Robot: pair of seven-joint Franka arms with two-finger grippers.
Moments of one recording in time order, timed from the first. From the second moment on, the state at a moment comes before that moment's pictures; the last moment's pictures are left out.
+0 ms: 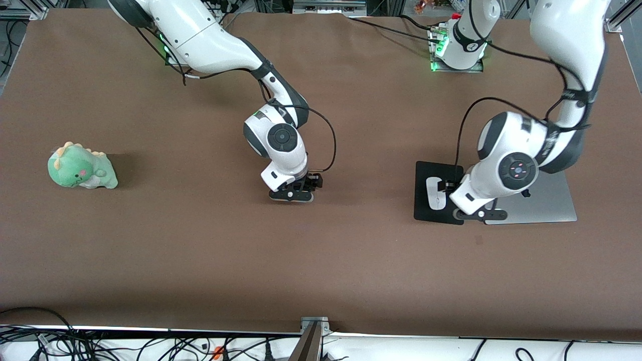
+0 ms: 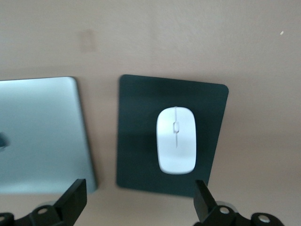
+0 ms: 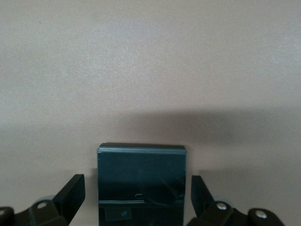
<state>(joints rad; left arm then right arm) 0.03 0.45 -0.26 -1.67 0.17 1.87 -0.30 0.56 0.83 0.14 -1.52 -0.16 2.41 0.85</state>
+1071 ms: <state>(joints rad) 0.16 0.30 -0.26 -1.24 0.12 1.26 -0.07 0.56 0.85 0.12 -1.46 -0.21 2.29 0.78</state>
